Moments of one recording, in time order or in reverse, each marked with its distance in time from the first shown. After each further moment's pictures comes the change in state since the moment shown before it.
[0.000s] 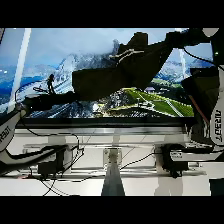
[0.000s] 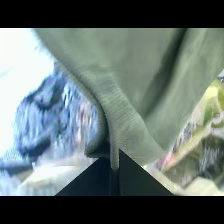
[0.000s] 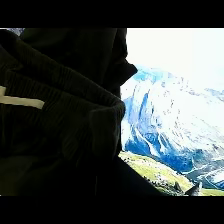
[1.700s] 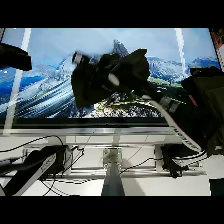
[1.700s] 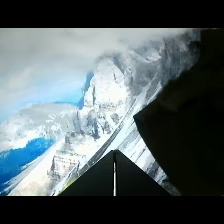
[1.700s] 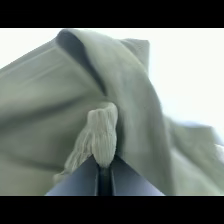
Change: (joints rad) left arm -0.208 0.510 0.768 1.208 -0.278 -0.662; right arm 0.703 -0.163 -0.097 -0.134 -0.463 -0.361
